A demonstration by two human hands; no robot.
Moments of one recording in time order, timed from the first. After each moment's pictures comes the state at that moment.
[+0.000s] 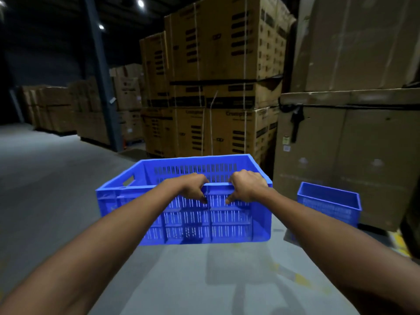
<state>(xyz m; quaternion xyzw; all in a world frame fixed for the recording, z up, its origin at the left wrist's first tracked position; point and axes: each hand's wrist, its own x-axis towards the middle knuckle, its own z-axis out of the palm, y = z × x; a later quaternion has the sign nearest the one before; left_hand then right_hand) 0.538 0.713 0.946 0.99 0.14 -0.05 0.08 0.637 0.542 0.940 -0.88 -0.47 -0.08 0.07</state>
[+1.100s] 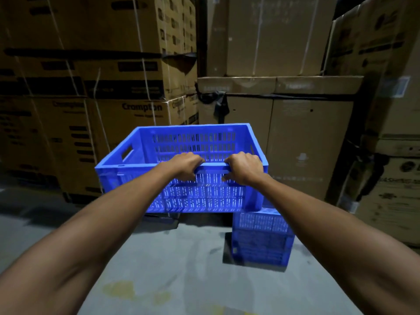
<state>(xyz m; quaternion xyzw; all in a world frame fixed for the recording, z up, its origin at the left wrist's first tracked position) 1.248 0.829 0.947 0.99 -0.09 0.03 -0.07 1.276 0.623 0.933 -0.94 -0.27 -0.18 0.05</state>
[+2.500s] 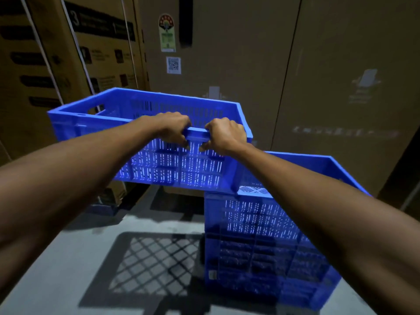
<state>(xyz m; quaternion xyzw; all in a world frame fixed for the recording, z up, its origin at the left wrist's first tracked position) 1.886 0.834 0.437 0.99 -0.04 0.04 -0.09 1.913 0.662 0.402 -0.94 -0.26 -0.18 0.12</state>
